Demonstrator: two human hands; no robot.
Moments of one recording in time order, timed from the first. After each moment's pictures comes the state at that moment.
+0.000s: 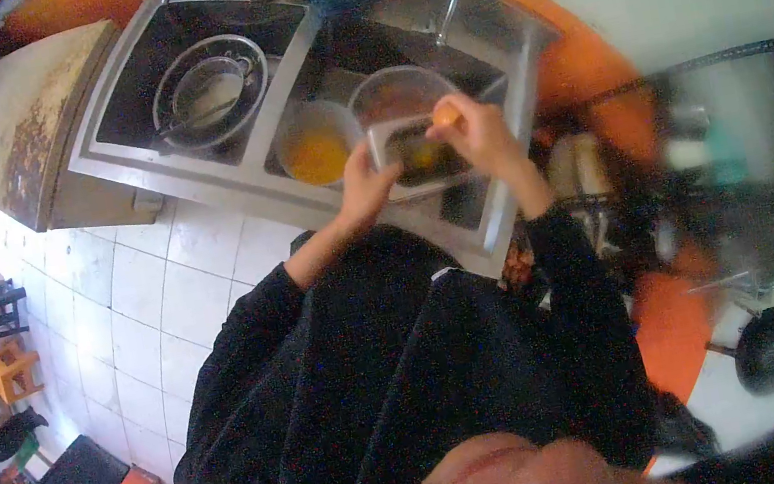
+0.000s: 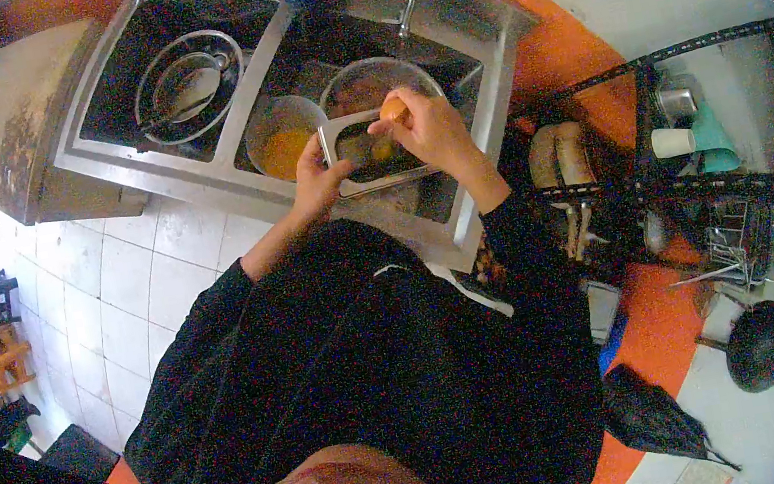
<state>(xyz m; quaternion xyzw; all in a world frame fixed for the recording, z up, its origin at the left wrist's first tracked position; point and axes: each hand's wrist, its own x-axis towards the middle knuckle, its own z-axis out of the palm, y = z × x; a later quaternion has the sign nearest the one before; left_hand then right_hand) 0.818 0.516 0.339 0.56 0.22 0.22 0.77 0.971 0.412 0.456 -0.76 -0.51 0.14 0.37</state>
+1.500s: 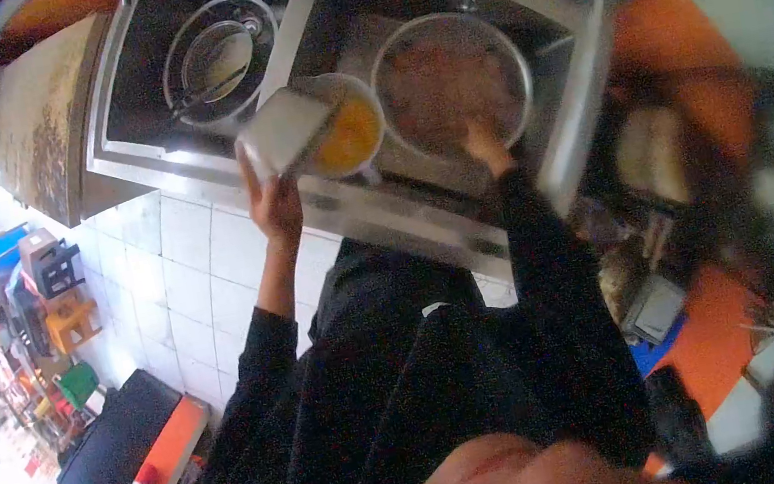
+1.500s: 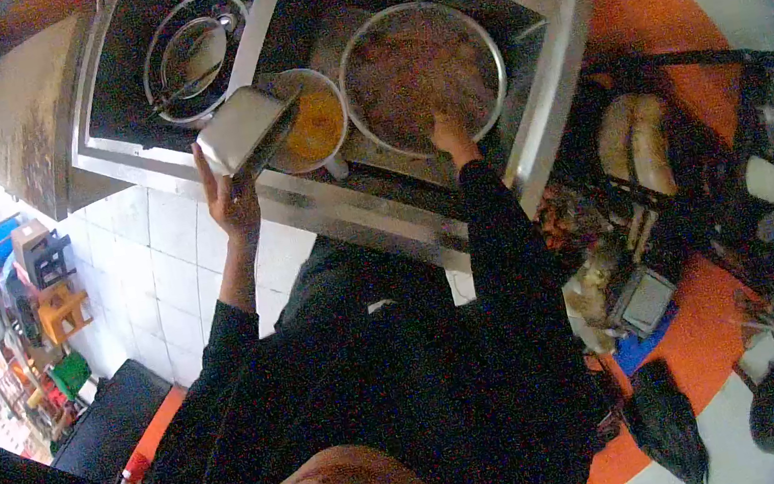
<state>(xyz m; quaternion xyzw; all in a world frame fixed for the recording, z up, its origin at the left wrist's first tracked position) 0.764 0.611 0.298 0.87 0.30 0.35 0.17 1.054 0.376 0.069 -0.87 -0.38 0.26 0.17</state>
